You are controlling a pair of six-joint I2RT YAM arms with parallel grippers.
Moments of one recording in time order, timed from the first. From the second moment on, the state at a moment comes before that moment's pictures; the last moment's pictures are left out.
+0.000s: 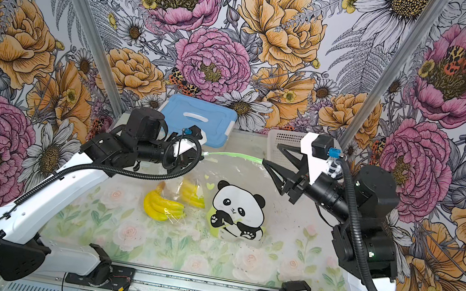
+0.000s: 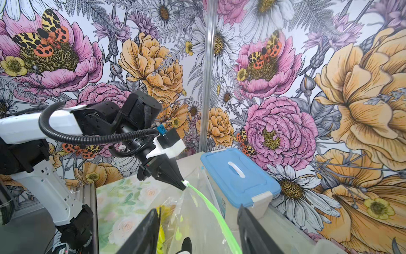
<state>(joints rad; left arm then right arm) -0.59 1.31 1.52 -0.82 0.40 0.45 0.23 0.95 1.50 -0.61 -0.78 -0.09</state>
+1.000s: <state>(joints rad) -0.68 1.44 1.78 -0.98 0.39 0.45 0.55 1.31 1.60 -0.64 -0.76 -0.48</state>
